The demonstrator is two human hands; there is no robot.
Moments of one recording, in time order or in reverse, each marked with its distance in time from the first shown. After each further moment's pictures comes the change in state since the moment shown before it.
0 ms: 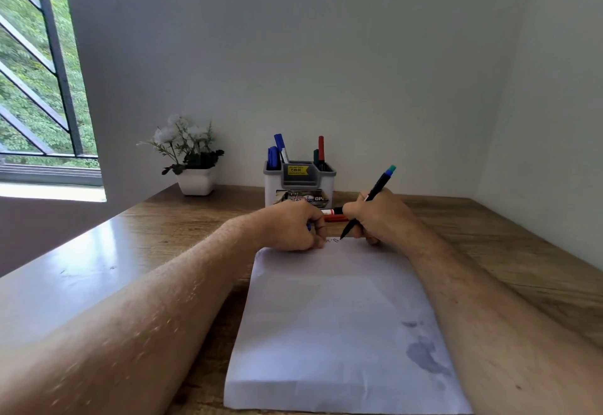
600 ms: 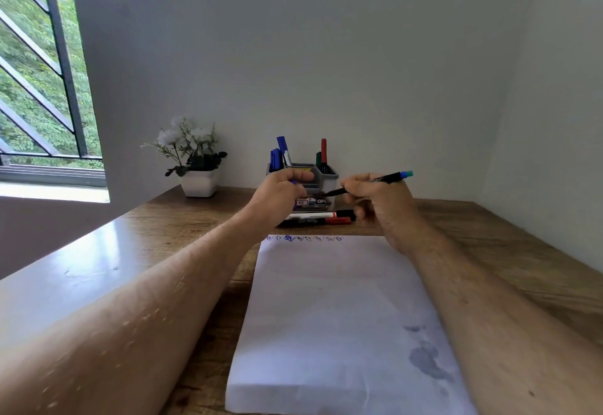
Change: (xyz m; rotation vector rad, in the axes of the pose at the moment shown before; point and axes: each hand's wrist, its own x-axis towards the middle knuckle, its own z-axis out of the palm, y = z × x) left_hand 0.005 -0.007 -0.013 -0.935 0.501 -0.102; right_hand -0.004 -0.013 -0.005 0.589 0.006 -0.094
